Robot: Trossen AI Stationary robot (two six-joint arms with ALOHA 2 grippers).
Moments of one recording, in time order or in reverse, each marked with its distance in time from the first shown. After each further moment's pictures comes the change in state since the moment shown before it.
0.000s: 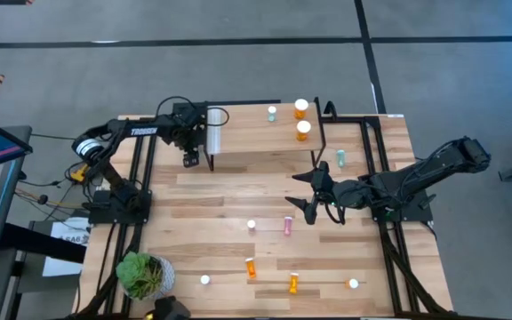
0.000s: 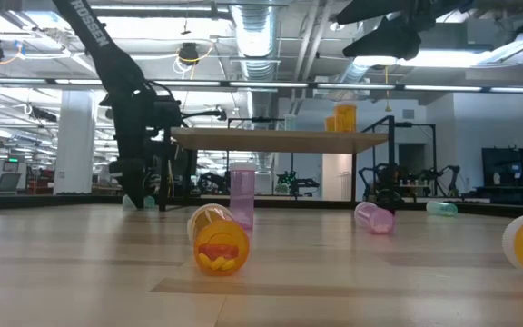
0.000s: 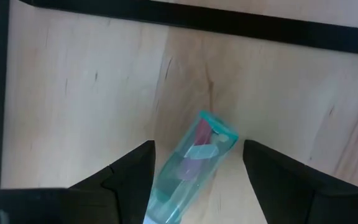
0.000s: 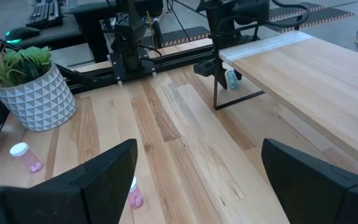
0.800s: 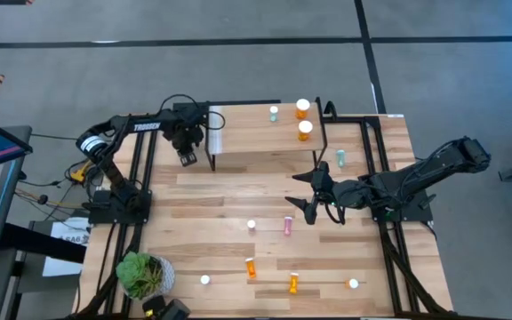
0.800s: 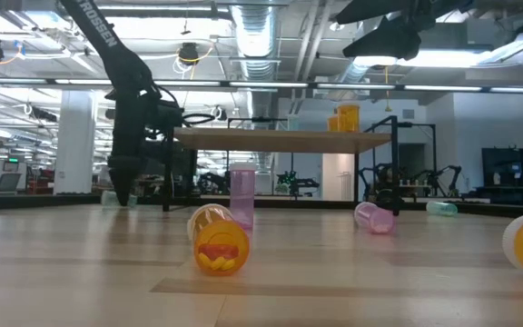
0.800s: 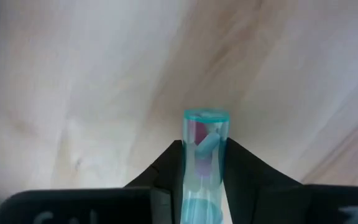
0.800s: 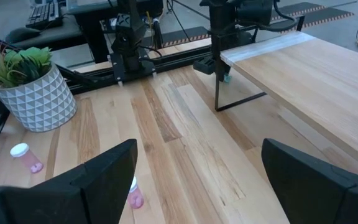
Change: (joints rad) left arm 0.011 0.013 0.107 -0.259 -0.127 -0.208; right arm 0.000 0.000 0.000 0.002 0.000 0.002
